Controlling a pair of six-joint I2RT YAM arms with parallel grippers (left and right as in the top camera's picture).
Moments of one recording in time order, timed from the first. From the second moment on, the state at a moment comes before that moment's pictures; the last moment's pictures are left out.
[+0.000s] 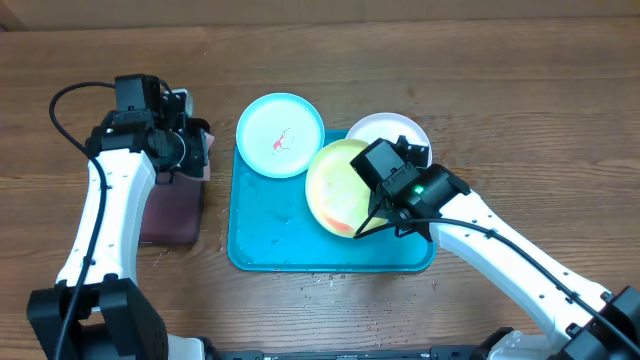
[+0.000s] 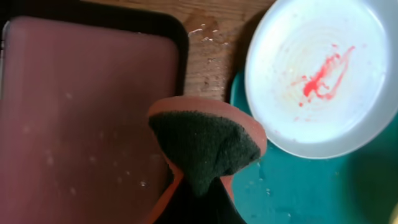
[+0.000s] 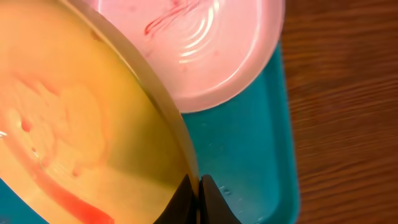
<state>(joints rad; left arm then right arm) 0.10 1.61 1.27 -0.82 0.12 -0.02 0.67 1.51 1.17 -0.97 0.31 0.81</state>
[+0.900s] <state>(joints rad) 0.10 1.77 1.27 -0.76 -0.05 -0.05 1.02 1.51 1.21 -0.82 0.91 0.50</state>
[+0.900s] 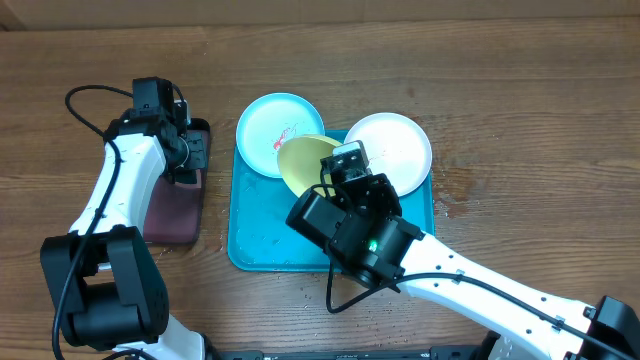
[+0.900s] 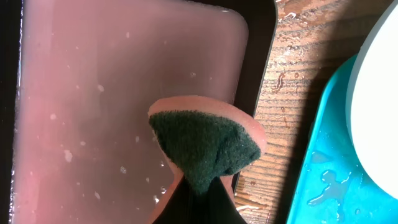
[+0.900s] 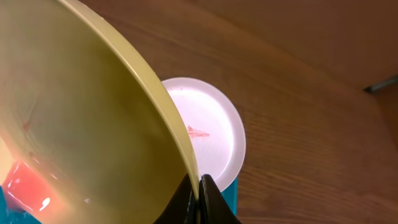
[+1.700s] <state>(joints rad) 0.10 1.77 1.27 -0.76 -0.05 -0.05 1.04 1.51 1.21 -0.77 1.12 0.45</state>
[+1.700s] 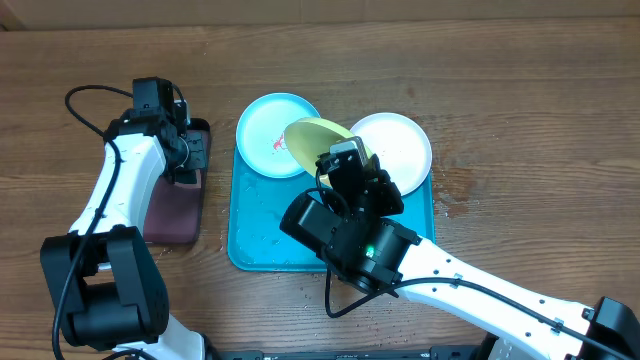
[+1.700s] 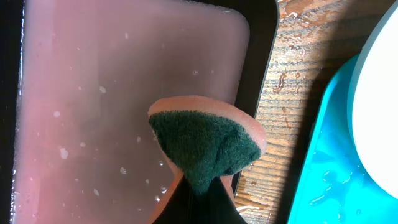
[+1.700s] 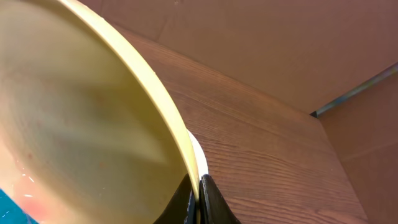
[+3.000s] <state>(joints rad) 0.10 1.77 1.27 -0.76 -0.05 -0.05 -0.25 1.51 1.05 -0.76 -0.05 0.78</state>
